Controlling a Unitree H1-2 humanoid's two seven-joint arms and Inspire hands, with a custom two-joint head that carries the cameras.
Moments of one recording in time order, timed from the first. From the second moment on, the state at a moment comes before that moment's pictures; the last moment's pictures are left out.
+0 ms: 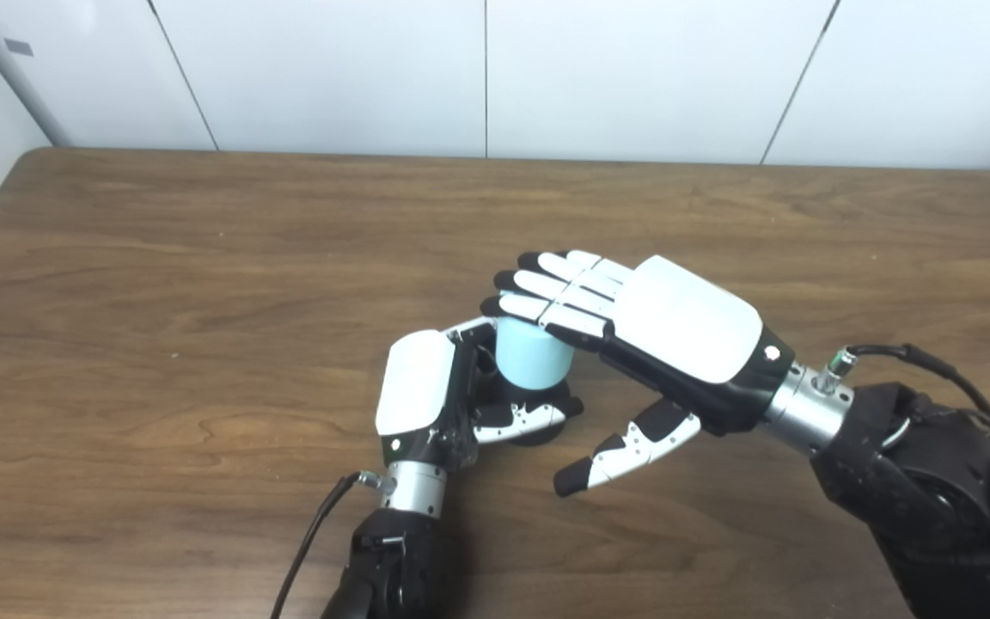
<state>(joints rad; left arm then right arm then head) 0.04 -0.01 -0.43 -0.14 0.91 0.20 0.22 -0.23 -0.38 0.29 -0.63 -0.70 -0.13 0.60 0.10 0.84</state>
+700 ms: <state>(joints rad) 0.04 -0.01 -0.43 -0.14 0.91 0.20 0.22 -0.18 -0.40 0.35 -0.59 -0.73 -0.17 0.48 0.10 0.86</state>
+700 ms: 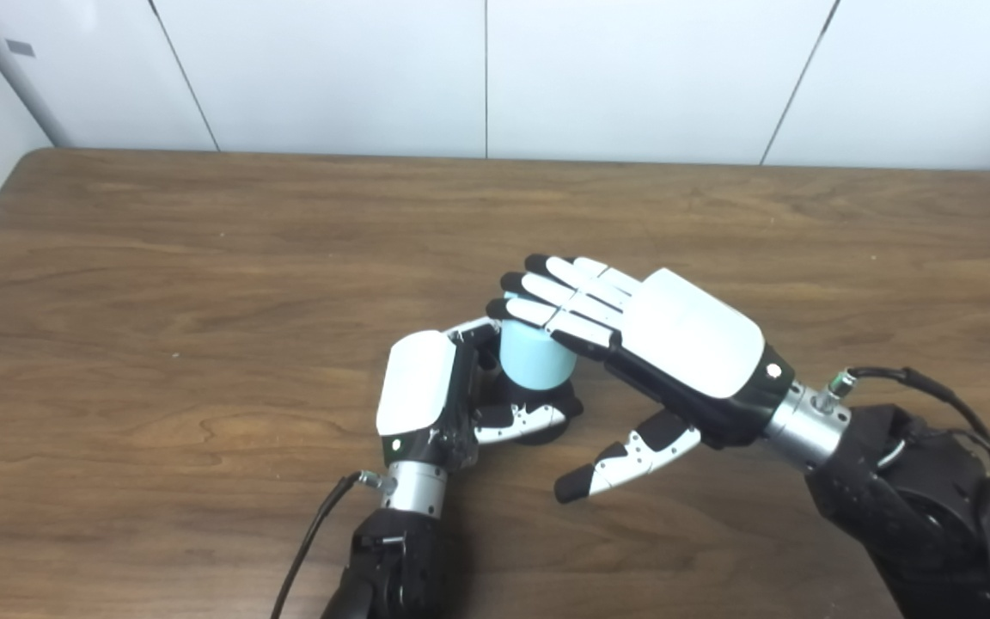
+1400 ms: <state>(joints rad) 0.04 -0.01 -0.44 -0.15 0.94 0.22 0.21 -0.19 -0.43 0.40 -0.58 -0.77 -0.17 0.44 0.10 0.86</state>
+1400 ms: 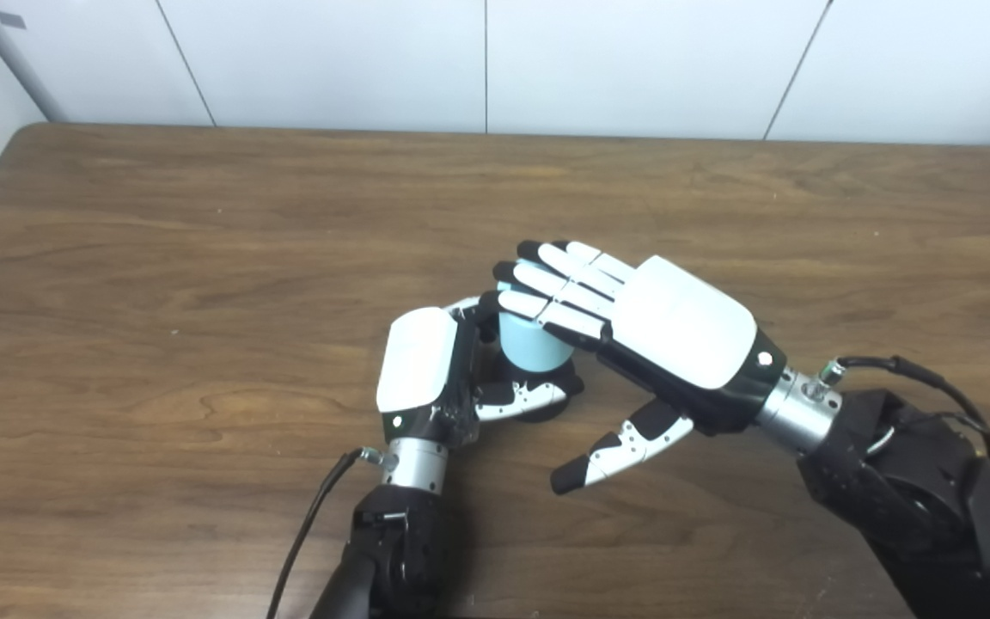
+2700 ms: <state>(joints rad) 0.04 -0.01 -0.44 -0.14 0.91 0.21 0.23 -0.17 -0.32 0.12 -0.62 -0.41 0.21 0.51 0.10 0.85</state>
